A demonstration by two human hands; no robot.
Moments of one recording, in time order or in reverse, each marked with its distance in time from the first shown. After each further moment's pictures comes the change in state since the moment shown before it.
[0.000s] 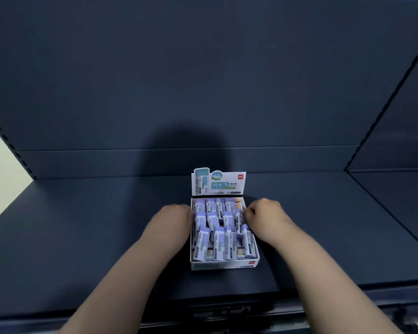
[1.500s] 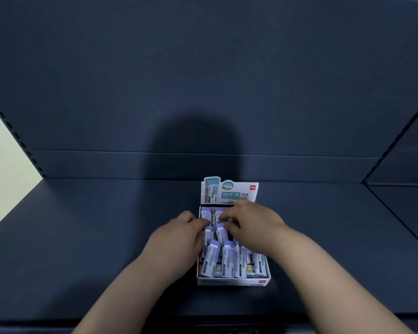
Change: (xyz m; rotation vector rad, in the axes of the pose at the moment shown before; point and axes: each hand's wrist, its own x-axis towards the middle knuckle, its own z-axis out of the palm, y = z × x) left_hand -0.019 0.000 -0.008 0.035 -0.007 0.131; right_hand -0.001 -0.041 -0.008 -0.228 -0.123 -0.463
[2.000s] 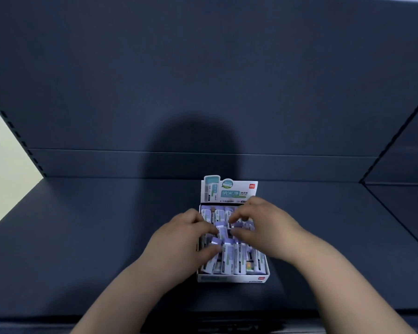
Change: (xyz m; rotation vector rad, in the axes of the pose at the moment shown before) left_hand -0.015 0.010 -0.013 -0.049 0.040 0.123; right_hand -0.026 0.008 -0.009 0.106 0.107 0.004
